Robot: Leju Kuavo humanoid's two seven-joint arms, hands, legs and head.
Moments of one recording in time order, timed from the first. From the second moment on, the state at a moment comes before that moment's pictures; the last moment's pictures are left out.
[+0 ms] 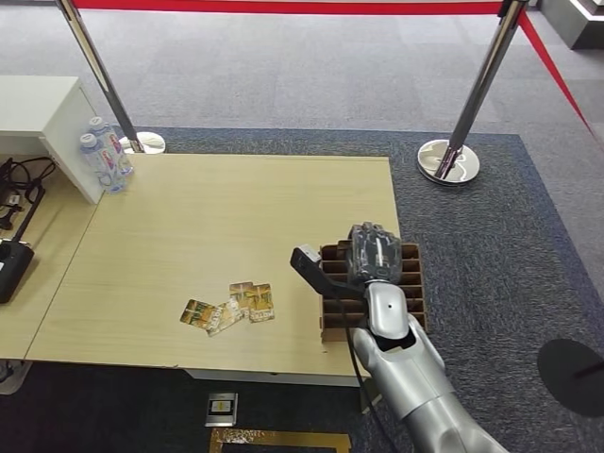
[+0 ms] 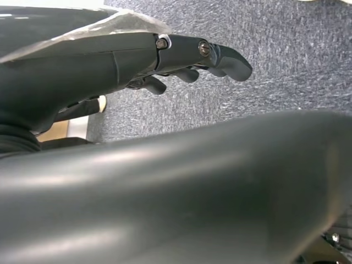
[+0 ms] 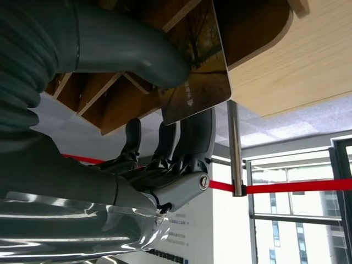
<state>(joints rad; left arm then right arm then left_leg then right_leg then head) -0.06 -0.24 0.67 -0.20 -1.01 0.48 0.09 -0.41 0.14 0.33 -1.10 1.45 -0.28 0.37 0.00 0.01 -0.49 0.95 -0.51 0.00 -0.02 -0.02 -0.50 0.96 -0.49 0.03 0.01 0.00</state>
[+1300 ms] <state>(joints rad) -0.06 -0.23 0.67 -0.19 -1.00 0.47 0.07 -0.43 0.17 0.32 -1.07 1.43 -0.31 0.32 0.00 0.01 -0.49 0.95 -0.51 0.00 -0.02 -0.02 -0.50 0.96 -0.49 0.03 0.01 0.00</state>
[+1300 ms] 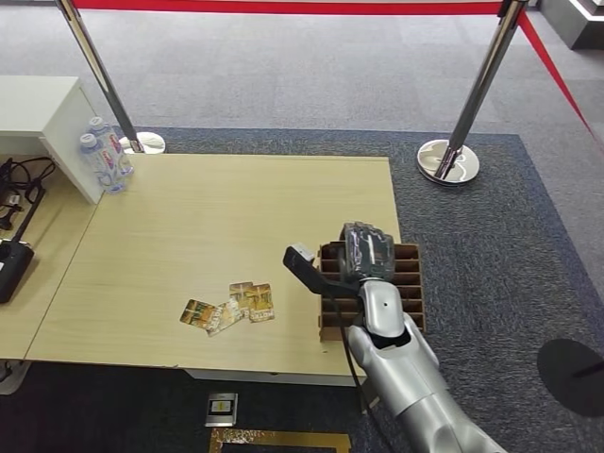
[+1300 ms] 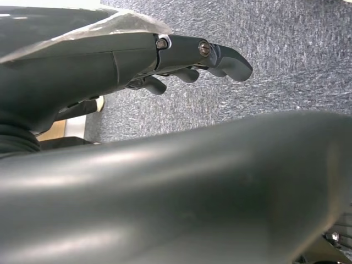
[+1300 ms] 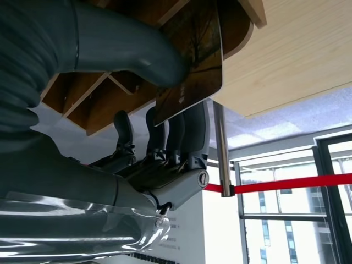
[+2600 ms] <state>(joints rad) -0.05 -0.23 0.70 -0.19 -0.96 0.48 0.05 -0.39 0.17 0.40 -1.25 1.38 -0.34 0.25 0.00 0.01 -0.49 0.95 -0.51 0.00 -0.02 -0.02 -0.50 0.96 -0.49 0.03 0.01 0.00</state>
